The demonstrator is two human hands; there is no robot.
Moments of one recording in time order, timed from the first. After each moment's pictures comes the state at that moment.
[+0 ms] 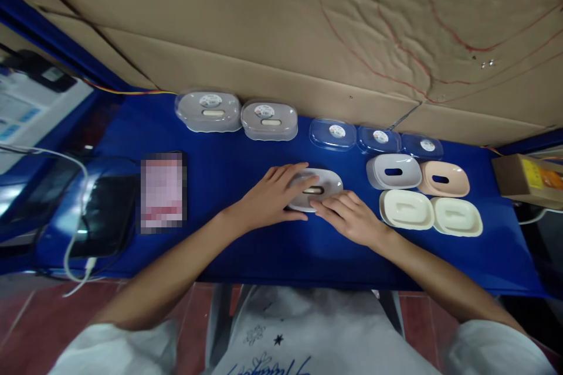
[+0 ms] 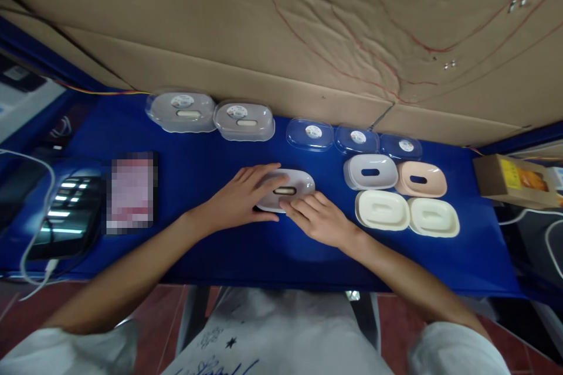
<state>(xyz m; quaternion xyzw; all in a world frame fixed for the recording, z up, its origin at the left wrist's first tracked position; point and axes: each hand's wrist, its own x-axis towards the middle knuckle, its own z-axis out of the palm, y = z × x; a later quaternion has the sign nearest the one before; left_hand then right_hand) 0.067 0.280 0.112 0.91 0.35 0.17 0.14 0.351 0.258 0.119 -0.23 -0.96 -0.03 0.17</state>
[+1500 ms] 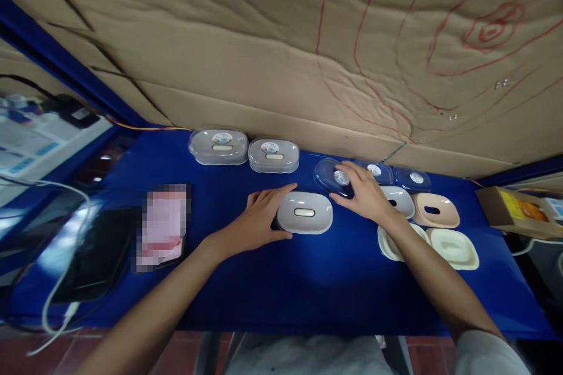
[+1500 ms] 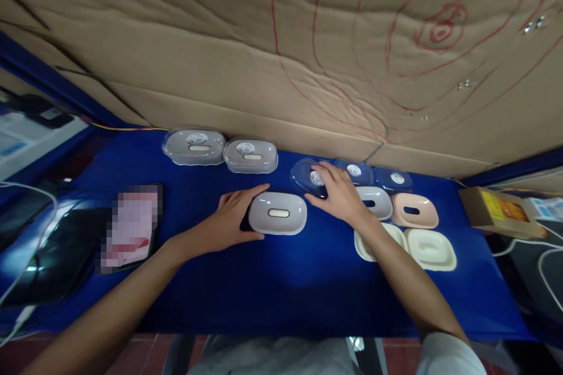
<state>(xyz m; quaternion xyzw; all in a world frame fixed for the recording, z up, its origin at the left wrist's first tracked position) 0.041 0.292 0.124 0.79 0.48 0.16 0.34 0.370 0.368 0.138 -0.45 -0.88 0.07 0.16</state>
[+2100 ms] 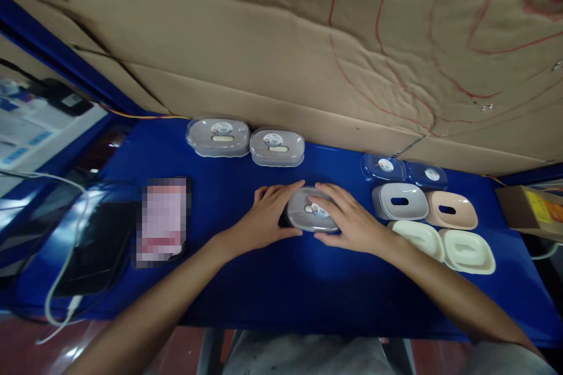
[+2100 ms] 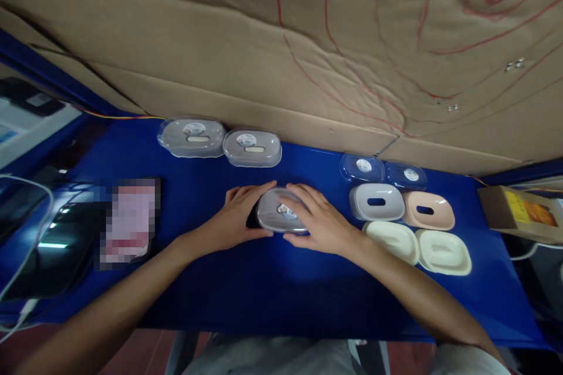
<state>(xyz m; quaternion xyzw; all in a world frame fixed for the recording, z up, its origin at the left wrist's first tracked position) 0.049 0.293 0.108 0.80 0.48 0.17 0.32 0.328 0.316 0.138 -0.29 -0.94 0.15 0.12</state>
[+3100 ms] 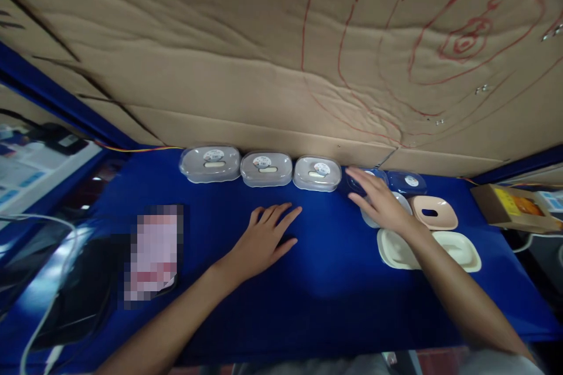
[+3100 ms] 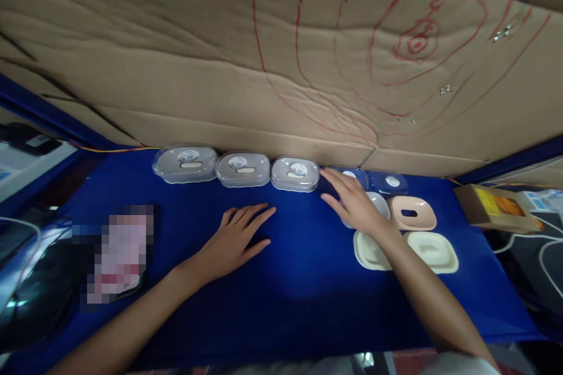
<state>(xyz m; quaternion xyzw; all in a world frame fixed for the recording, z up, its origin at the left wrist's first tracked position) 0.055 0.283 0.105 0.87 0.45 0.14 0.14 0.402 0.360 0.162 -0.44 -0.88 0.08 0.16</state>
